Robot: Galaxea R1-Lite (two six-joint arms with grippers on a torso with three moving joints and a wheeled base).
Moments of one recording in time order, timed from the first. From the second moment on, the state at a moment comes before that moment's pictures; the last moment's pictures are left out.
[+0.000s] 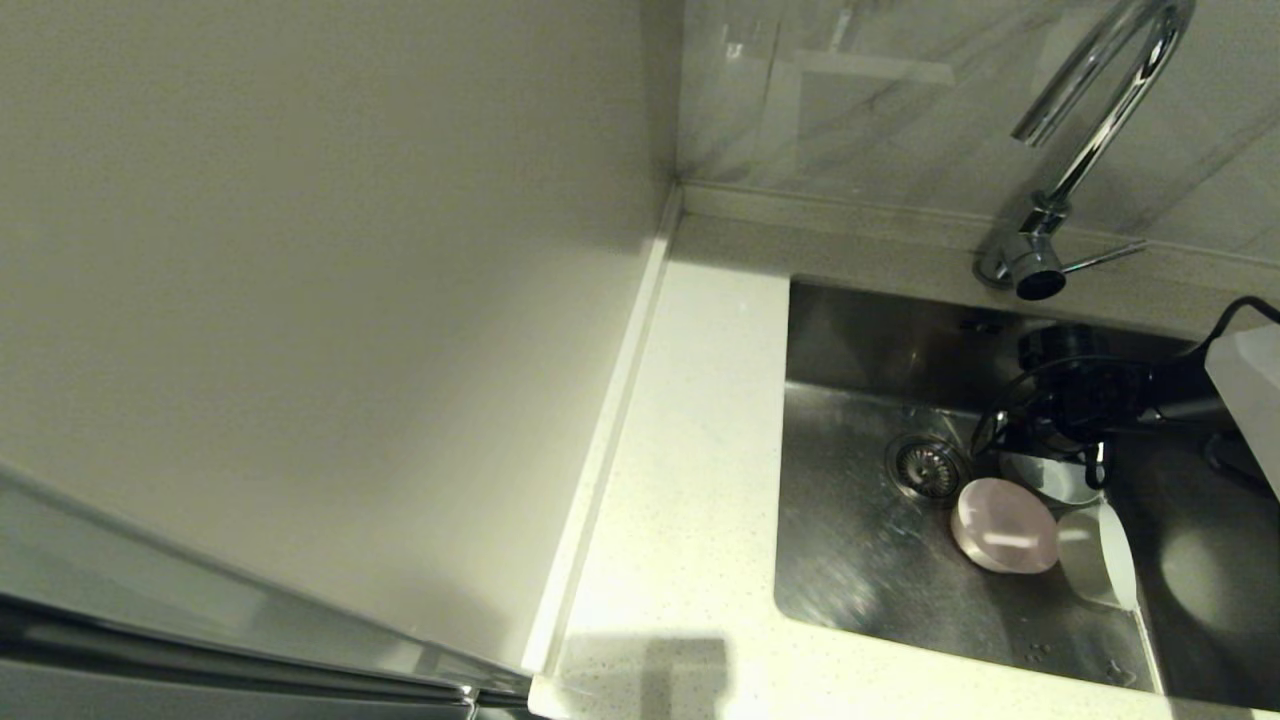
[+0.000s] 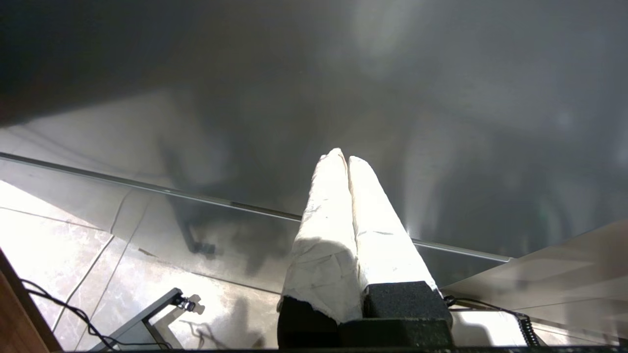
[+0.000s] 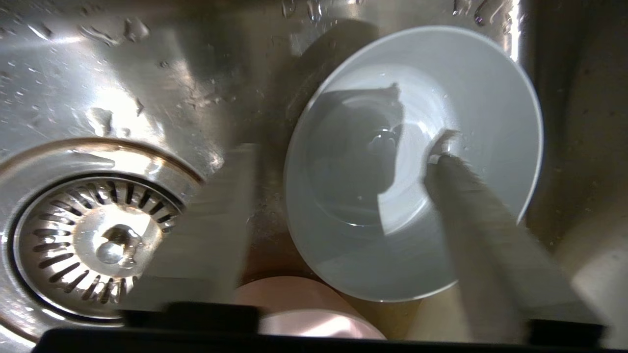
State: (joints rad) left arm 0.00 0.00 0.00 0.00 0.01 -0.02; right arm -0.18 2.41 -1.72 0.10 -0.31 0.19
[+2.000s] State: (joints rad) left arm 0.00 0.00 0.00 0.00 0.01 -0.02; right arm -0.21 1.77 -1.45 0.11 -0.37 0.10
